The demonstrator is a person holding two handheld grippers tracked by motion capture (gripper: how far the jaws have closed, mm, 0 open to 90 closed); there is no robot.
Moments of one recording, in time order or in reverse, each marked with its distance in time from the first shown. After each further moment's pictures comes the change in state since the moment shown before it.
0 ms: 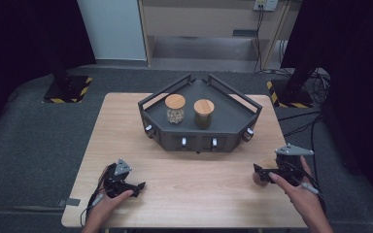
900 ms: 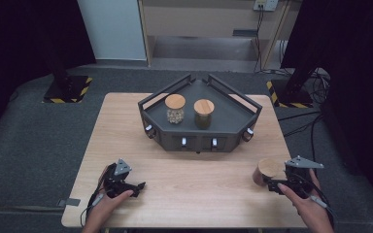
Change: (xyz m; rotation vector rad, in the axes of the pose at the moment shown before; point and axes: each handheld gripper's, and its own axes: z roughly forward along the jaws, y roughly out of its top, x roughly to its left) left arm 0.000 0.000 0.000 0.000 0.001 0.000; right arm -0.011 -0.037 -0.005 0.023 -0.026 0.056
